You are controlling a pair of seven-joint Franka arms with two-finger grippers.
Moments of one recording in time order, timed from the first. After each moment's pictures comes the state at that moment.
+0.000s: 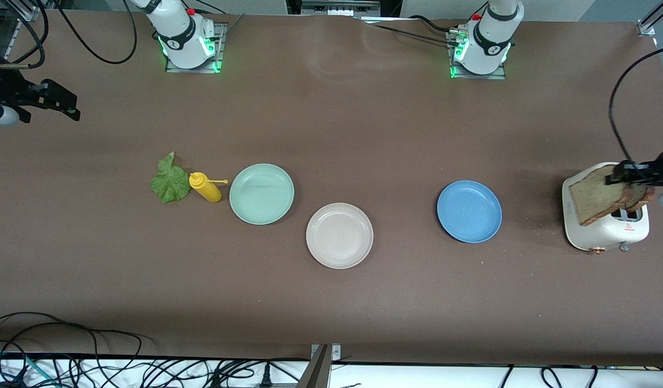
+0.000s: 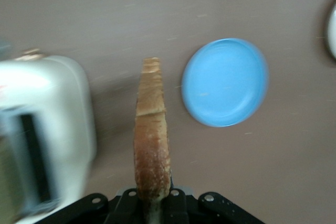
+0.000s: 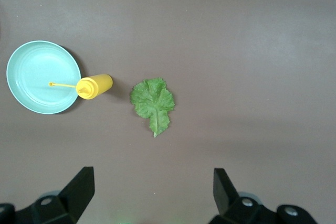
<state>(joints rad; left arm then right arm) 0.26 0.32 -0.03 -1.55 -0.24 1.63 0.45 0.05 -0.07 -0.05 -1.68 -0.04 1.58 -0.08</state>
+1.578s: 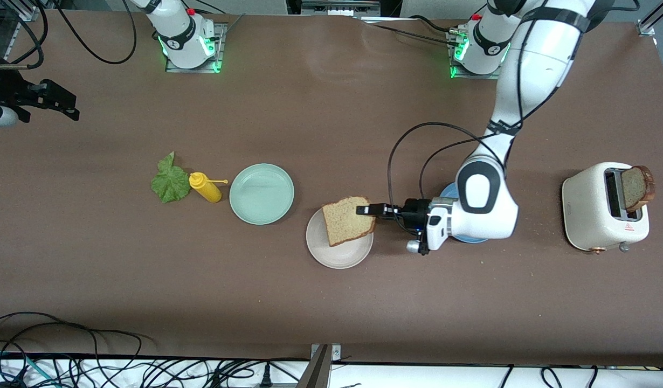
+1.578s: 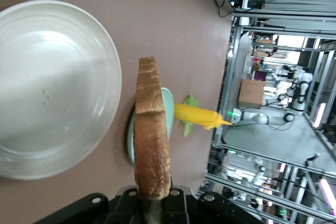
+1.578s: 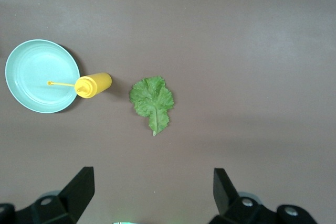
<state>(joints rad) -0.28 0.80 -0.07 -1.47 -1.31 1.98 0.47 0.05 -0.06 -0.06 -1.67 -0.04 1.57 -0.08</state>
